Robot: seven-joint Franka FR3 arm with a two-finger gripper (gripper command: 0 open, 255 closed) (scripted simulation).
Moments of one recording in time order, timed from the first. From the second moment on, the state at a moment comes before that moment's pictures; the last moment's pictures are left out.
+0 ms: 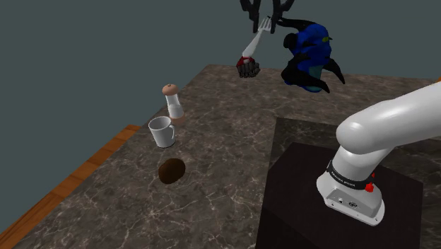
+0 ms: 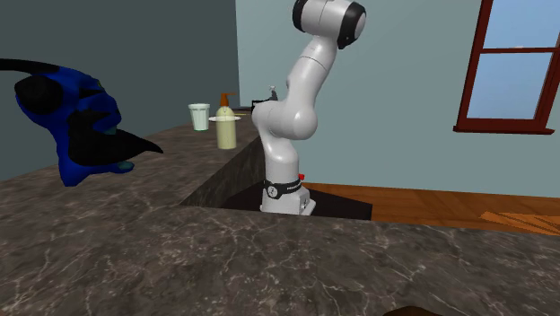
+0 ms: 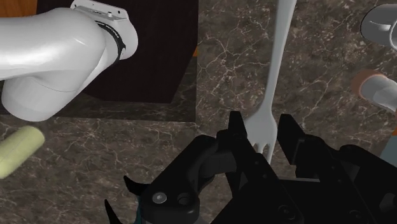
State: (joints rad) arm -0.36 -0.66 0.51 -1.72 0.27 1.18 1.35
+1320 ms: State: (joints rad) arm -0.32 -0.85 0.03 -1.93 -0.01 1.14 0.87
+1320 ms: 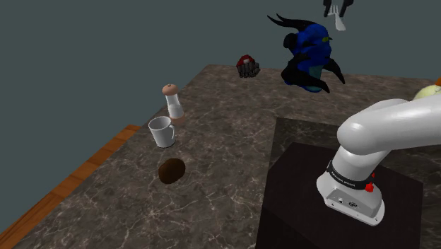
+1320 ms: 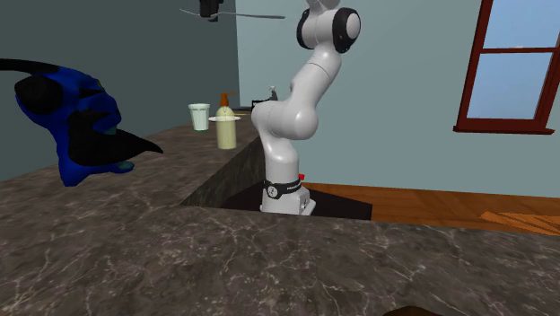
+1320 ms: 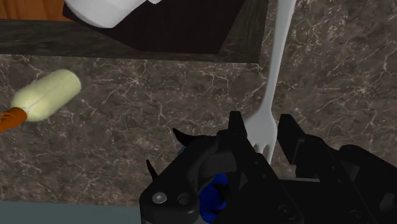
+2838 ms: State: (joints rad) arm -0.29 -0.60 -0.53 -1.69 -0.32 1.24 0.31
